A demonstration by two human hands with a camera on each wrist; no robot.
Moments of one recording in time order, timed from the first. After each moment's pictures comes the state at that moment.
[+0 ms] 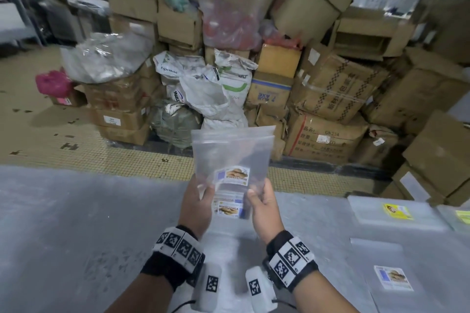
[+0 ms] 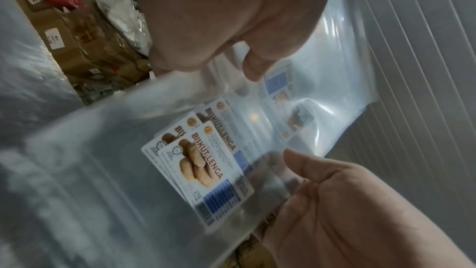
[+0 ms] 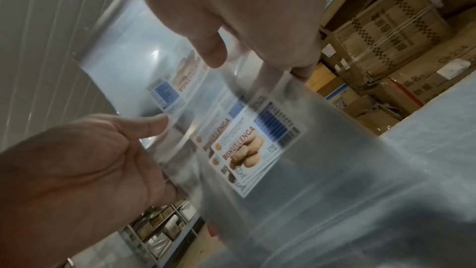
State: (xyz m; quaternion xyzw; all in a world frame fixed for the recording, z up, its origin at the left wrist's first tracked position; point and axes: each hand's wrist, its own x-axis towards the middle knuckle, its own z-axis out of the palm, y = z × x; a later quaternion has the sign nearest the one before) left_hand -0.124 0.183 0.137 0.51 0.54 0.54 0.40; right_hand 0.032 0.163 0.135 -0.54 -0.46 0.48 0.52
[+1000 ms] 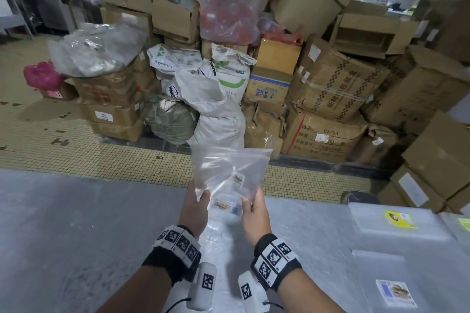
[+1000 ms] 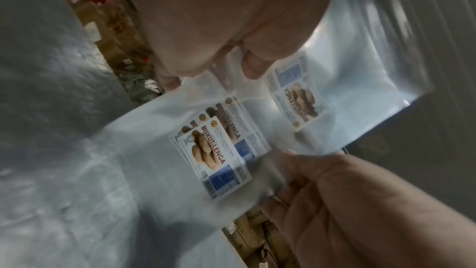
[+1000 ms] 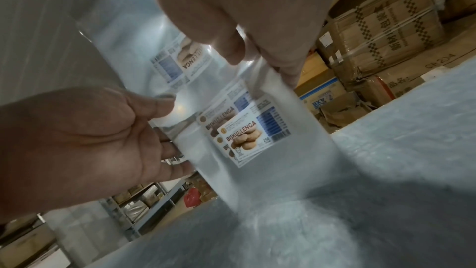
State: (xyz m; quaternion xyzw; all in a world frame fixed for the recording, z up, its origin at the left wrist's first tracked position) left_hand -0.112 0.231 0.109 0.46 0.59 0.46 0.48; right_hand 0.030 0.205 0.107 -0.63 -0.47 0.40 0.47
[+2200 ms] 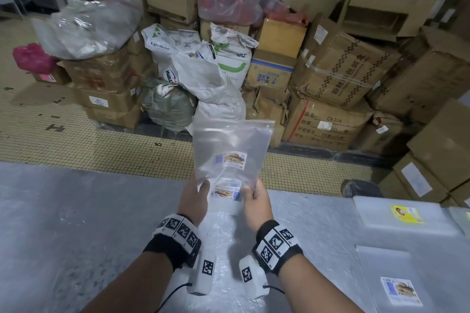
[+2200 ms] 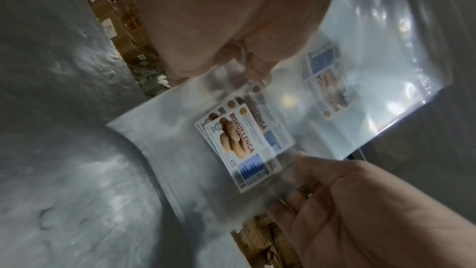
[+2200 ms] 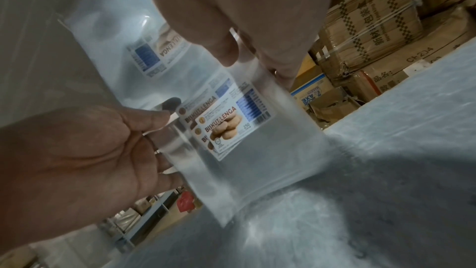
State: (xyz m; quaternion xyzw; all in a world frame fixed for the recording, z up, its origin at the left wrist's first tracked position) left_hand -0.107 0.266 0.084 0.50 0.61 0.43 0.44; right_hand 0.041 0.240 0.088 -0.64 -0.45 0.41 0.47
